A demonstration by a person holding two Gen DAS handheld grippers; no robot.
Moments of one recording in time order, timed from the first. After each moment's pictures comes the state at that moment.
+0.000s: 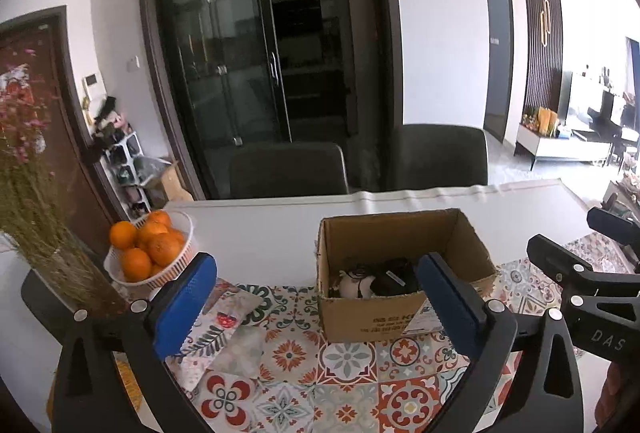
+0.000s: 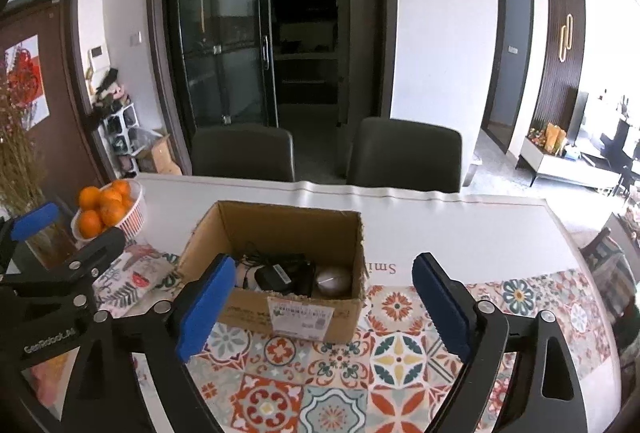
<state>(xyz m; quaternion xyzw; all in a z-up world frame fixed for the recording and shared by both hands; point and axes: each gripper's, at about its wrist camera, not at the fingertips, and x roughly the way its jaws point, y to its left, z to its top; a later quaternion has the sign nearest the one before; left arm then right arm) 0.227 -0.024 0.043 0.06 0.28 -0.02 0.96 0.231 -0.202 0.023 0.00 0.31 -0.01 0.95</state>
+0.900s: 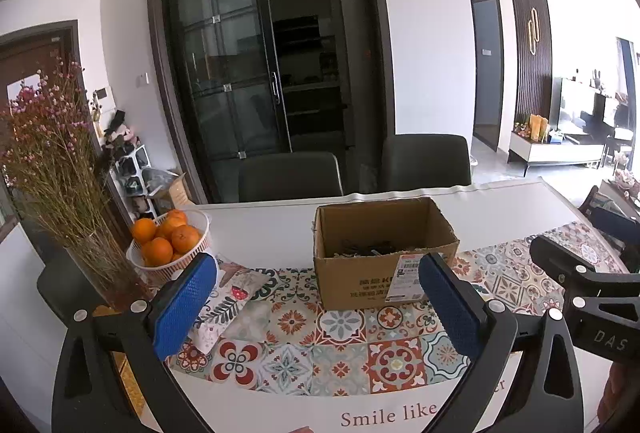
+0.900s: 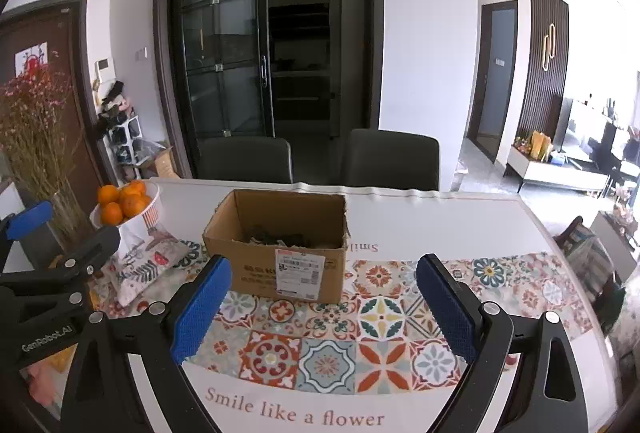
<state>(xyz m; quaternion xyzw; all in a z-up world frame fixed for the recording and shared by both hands) 0.120 -0.024 0.062 0.07 0.25 -0.03 0.97 0.118 -0.202 0.046 0.00 0.28 -0.02 0.96</state>
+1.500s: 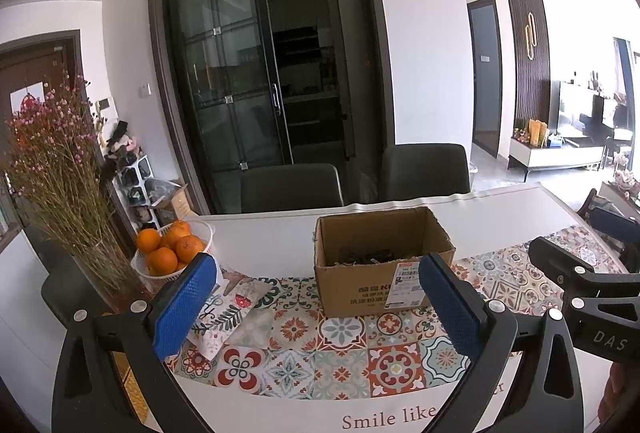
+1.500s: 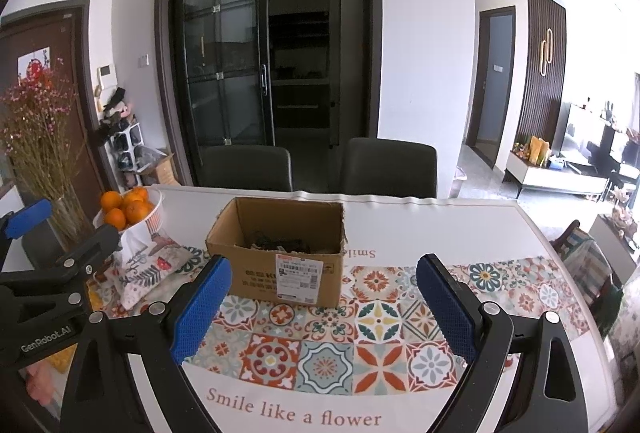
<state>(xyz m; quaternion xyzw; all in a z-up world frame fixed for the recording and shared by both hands) 0.110 -0.026 0.072 0.07 0.23 -0.03 0.97 0.106 -0.204 0.057 0.00 0.27 -0.01 0.96</state>
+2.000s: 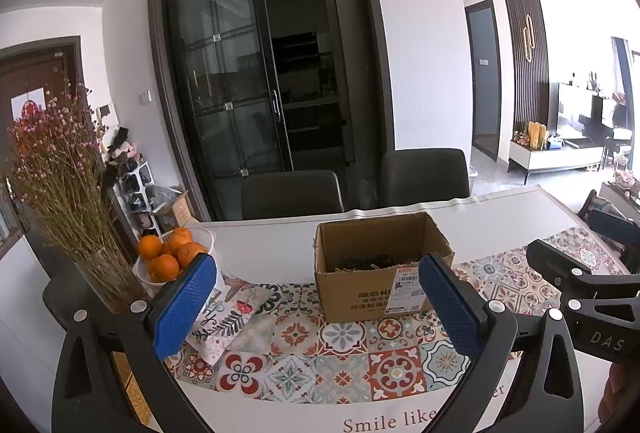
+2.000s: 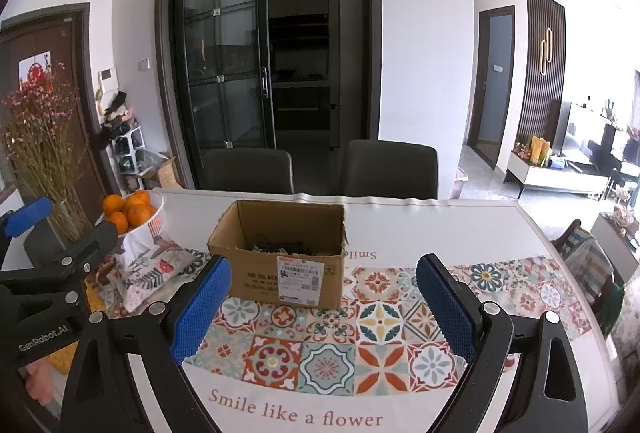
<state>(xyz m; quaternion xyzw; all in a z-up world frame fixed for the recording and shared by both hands) 0.107 -0.027 0.075 0.08 0.22 -0.03 0.97 0.103 -0.206 0.058 0.01 0.26 -0.01 0.96</state>
